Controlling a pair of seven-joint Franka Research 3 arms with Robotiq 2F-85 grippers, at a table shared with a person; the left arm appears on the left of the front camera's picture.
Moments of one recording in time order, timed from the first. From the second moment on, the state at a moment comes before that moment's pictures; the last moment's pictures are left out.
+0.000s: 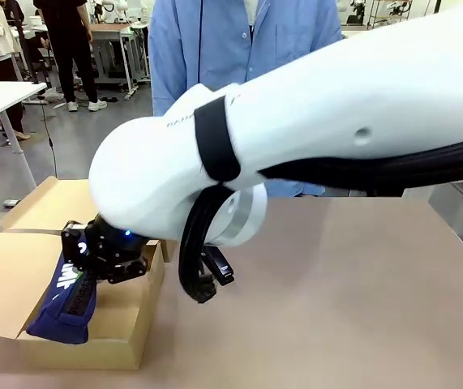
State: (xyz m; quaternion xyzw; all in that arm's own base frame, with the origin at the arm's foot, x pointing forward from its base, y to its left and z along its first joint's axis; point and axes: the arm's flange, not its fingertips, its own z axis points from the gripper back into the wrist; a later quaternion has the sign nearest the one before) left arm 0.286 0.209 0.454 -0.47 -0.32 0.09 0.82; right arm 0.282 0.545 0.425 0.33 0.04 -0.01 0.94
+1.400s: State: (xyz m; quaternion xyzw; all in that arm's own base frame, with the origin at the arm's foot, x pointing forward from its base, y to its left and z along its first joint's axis) left arm 0.286 0.209 0.454 -0.47 -0.32 0.09 0.82; right arm 0.321 0.608 0.363 0.22 0.05 -0.08 0.97
